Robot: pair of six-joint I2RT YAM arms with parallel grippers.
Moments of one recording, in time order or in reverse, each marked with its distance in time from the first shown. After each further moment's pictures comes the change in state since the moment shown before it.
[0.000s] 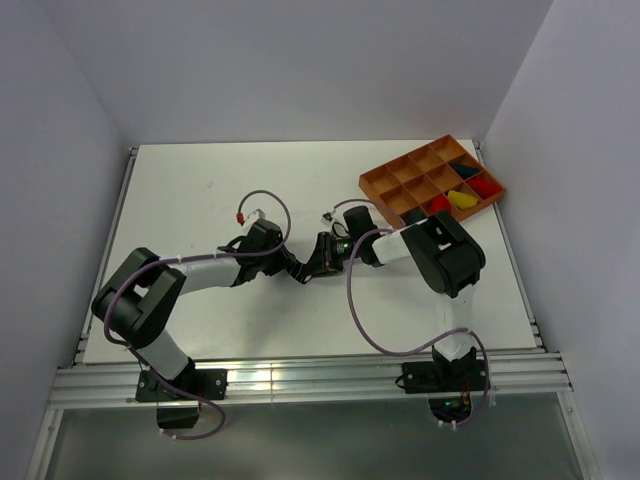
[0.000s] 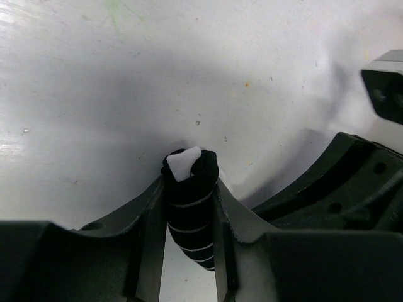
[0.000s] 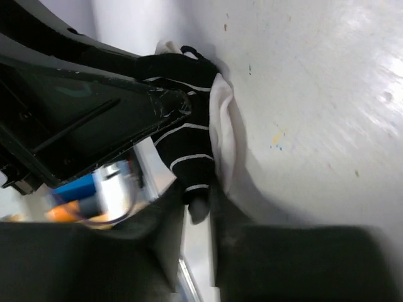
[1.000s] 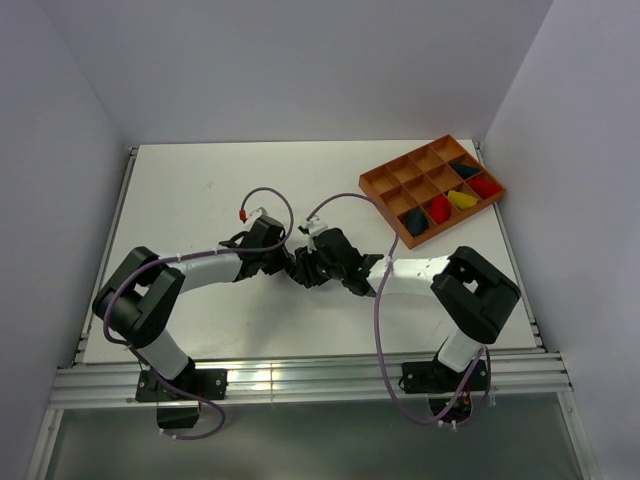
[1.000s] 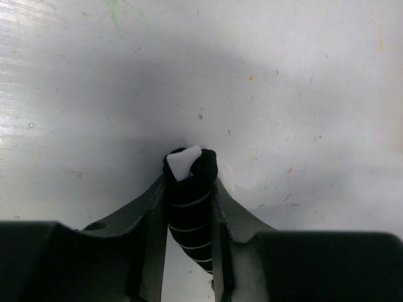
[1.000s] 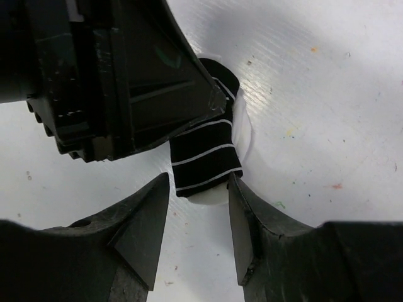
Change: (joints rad) left arm -0.007 0.005 0.061 -0.111 0.002 0.030; right arm 0.349 -0.387 -0.106 -0.179 0.880 -0.451
